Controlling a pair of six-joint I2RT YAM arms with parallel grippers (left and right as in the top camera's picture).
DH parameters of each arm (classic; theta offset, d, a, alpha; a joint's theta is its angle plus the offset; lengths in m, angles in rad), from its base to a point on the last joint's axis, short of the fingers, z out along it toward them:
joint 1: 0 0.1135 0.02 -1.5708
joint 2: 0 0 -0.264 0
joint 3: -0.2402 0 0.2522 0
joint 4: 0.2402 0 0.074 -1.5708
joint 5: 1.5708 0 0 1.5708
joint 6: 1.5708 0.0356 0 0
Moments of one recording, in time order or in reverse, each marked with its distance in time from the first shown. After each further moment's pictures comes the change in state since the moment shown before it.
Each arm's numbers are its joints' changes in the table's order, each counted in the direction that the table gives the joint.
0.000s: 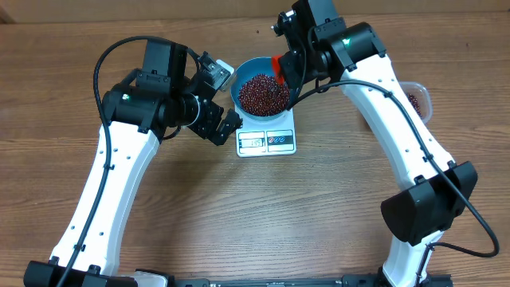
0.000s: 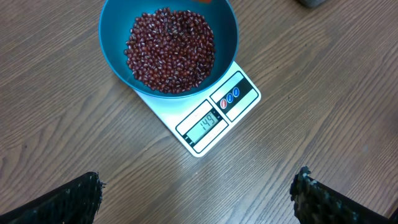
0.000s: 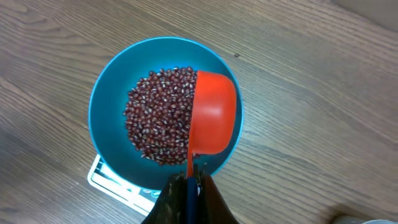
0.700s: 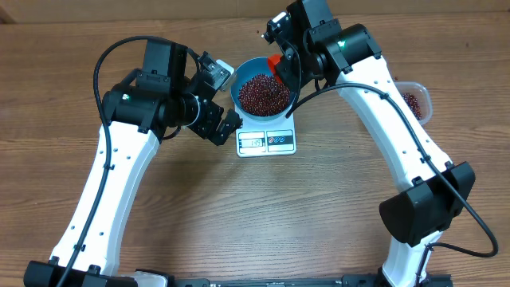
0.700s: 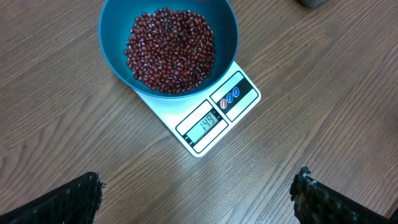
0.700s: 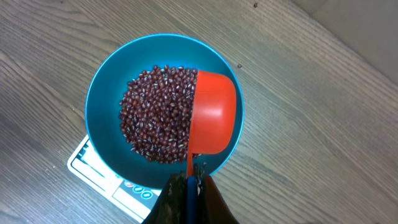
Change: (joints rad) left arm 0.000 0.000 0.000 0.000 0.000 0.000; right arm 0.021 0.000 0.000 -0.011 0.020 -0.175
